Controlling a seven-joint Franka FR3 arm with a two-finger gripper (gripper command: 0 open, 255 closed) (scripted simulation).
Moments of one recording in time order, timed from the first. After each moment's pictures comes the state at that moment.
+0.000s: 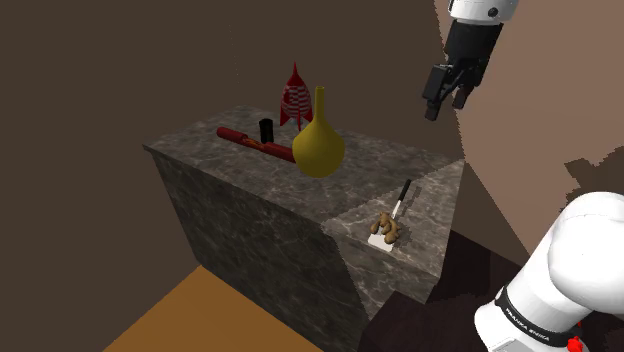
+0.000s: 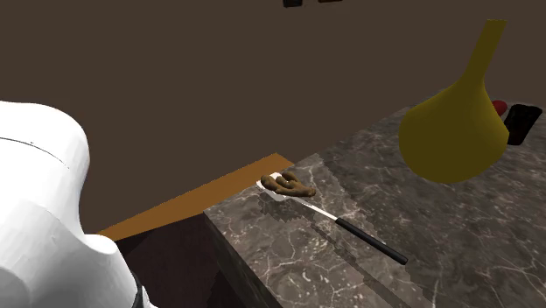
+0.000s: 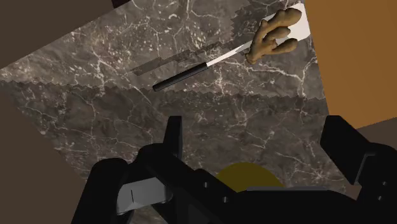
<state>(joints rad) -0.02 -0.81 0.03 -2.27 -0.03 1.52 0.17</state>
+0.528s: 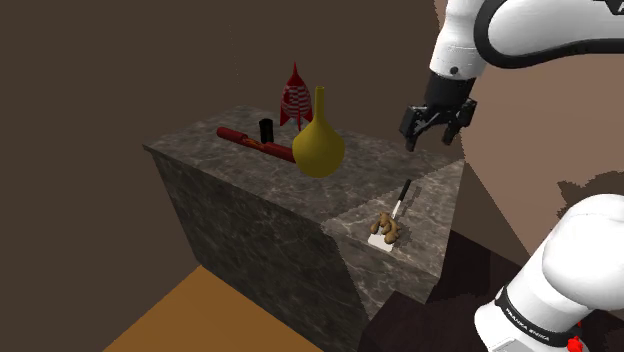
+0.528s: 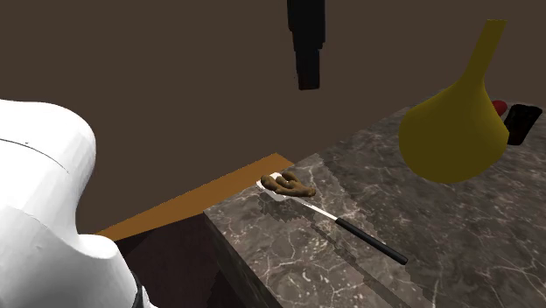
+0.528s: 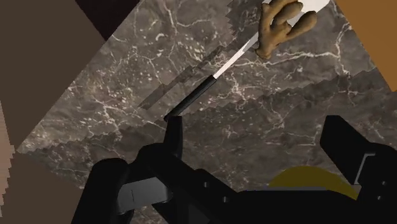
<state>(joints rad) -0.12 -0.86 0.15 -2.50 0.01 1.72 0.49</state>
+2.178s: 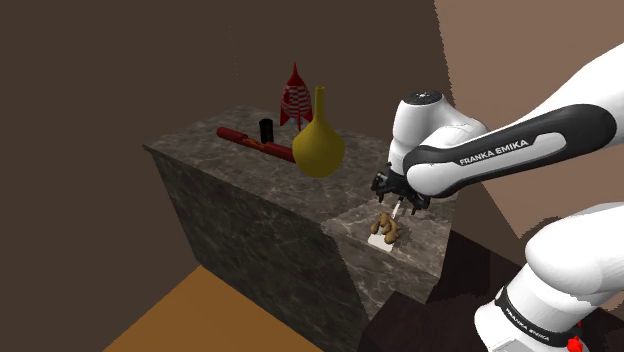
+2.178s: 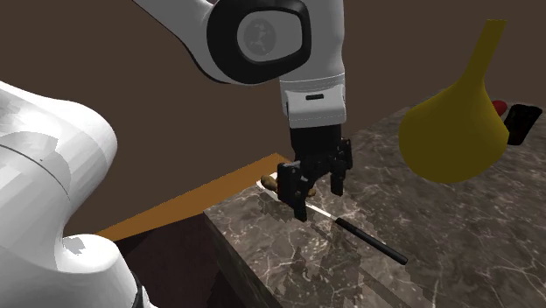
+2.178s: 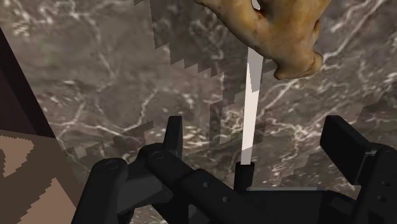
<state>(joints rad) -0.40 -0.58 0.52 -2.85 0.11 2.38 1.31</state>
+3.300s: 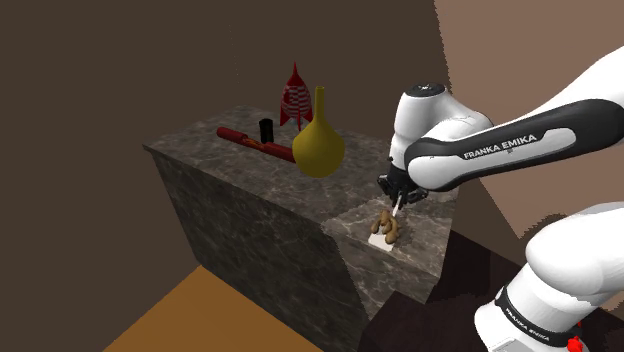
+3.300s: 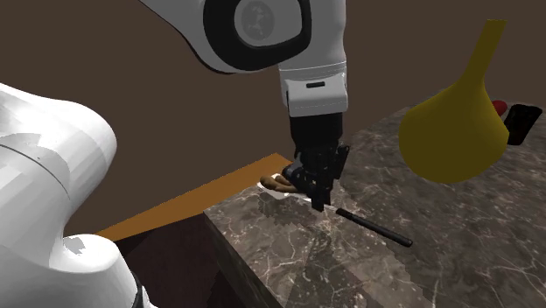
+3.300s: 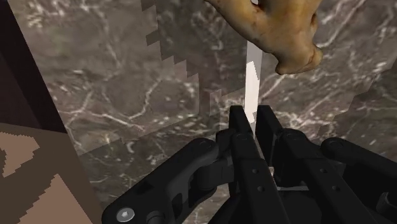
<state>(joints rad) -0.39 -0.61 0.51 -2.84 0.12 2.33 1.29</state>
